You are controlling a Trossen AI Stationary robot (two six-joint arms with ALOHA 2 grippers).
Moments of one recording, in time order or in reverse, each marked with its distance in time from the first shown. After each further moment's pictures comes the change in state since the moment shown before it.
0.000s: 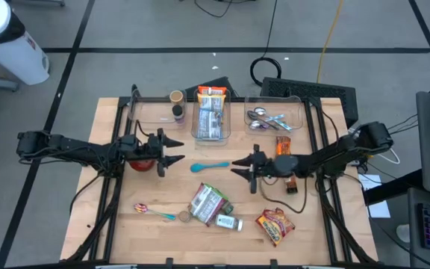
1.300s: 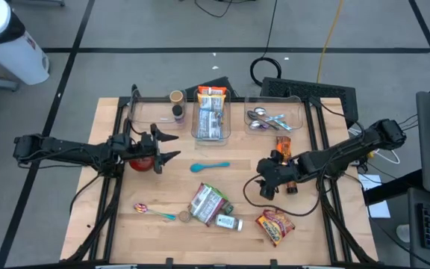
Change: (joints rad) left arm 0.000 -0.149 0.001 -0.081 -0.071 0.116; right arm 0.127 -0.187 0.355 -1.465 0.029 0.316
